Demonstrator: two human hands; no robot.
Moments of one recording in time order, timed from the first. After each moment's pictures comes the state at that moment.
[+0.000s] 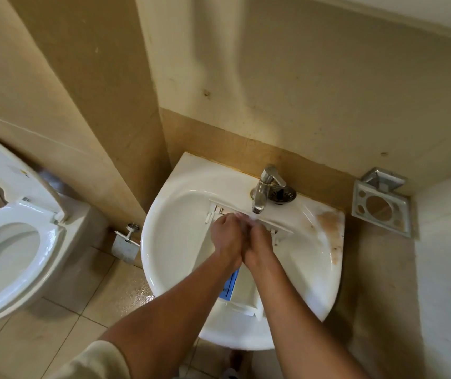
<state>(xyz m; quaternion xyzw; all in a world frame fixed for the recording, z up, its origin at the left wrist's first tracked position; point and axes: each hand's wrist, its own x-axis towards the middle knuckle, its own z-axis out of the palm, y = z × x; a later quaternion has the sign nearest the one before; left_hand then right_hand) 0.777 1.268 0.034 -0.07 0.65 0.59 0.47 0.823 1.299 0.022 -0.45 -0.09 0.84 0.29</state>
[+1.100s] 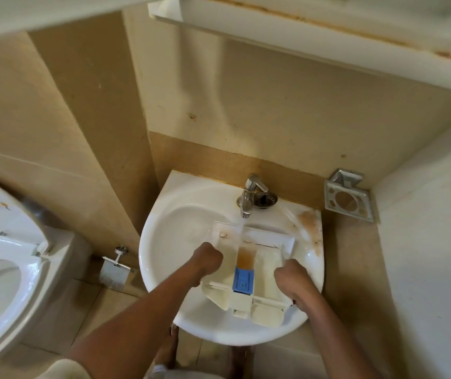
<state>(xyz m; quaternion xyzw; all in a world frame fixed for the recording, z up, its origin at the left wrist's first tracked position) 0.722 1.215 0.024 0.30 0.78 0.18 0.51 0.931 1.254 0.078 -0.72 -0.54 0.44 -0.05</state>
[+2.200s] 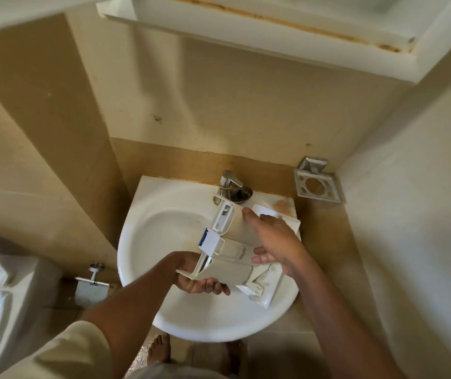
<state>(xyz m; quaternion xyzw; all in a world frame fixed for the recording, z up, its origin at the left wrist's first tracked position) 0.712 1.232 0.041 0.18 0.42 -0.04 0.89 0.895 1.265 0.153 -0.69 -0.45 0.55 0.15</state>
